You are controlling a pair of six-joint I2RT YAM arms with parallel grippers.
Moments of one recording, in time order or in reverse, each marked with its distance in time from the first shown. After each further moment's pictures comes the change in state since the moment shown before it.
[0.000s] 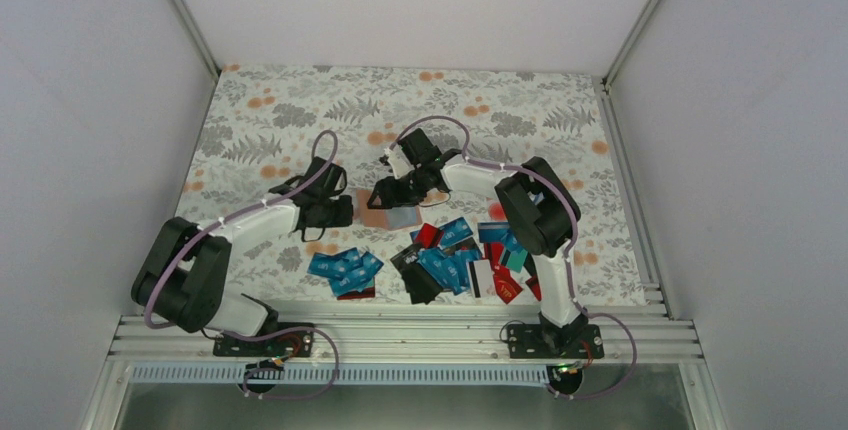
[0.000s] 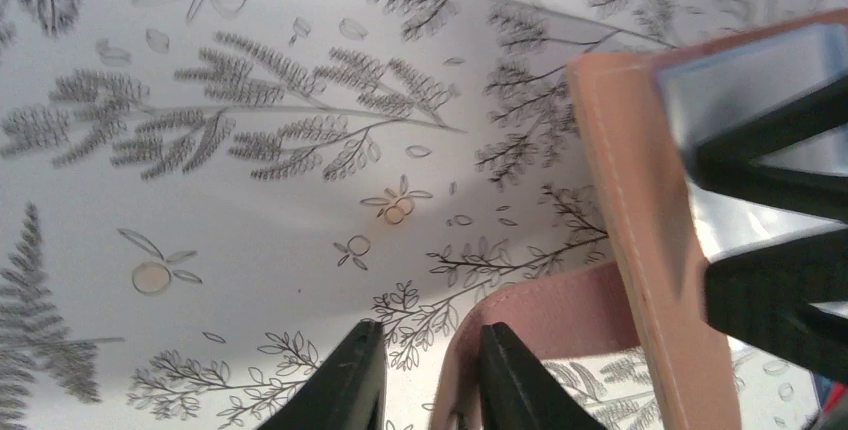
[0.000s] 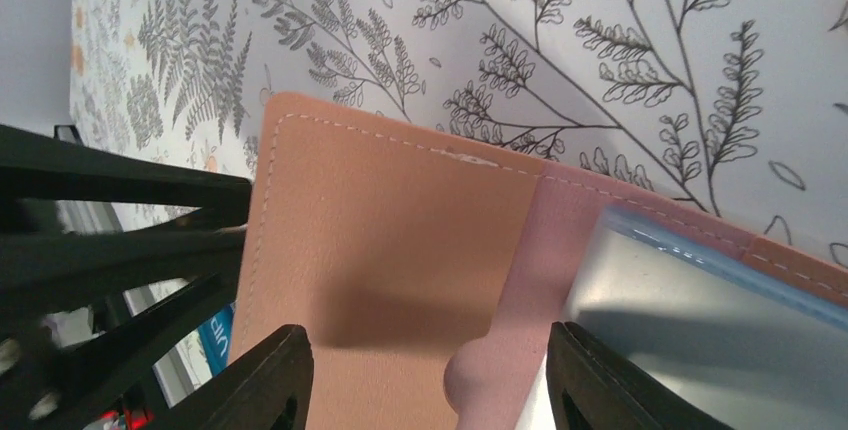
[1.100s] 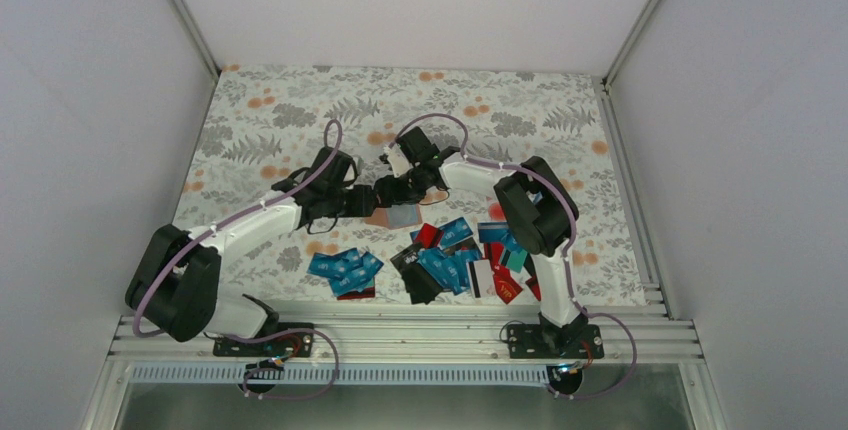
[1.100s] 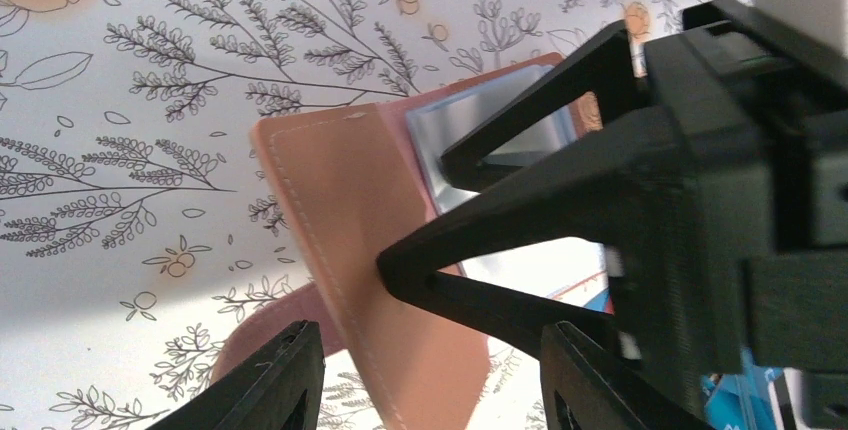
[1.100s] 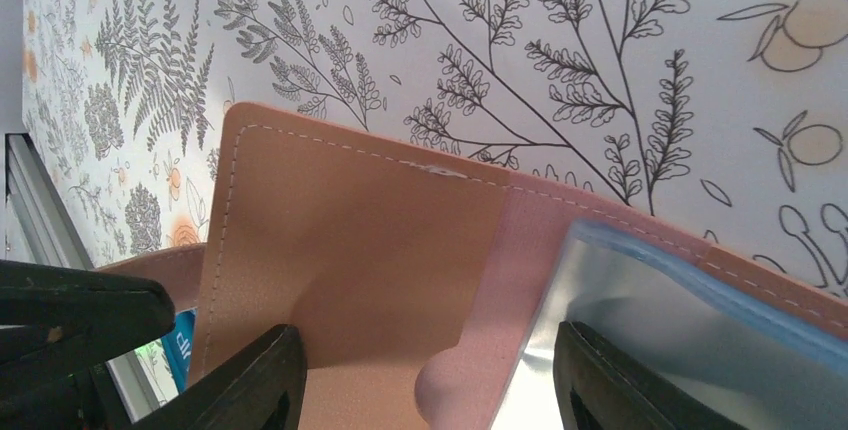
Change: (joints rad) left arm -0.074 -0.049 0.086 0.018 0.118 -0.042; right arm 0.005 0.013 0.039 -0.047 0.066 -0.021
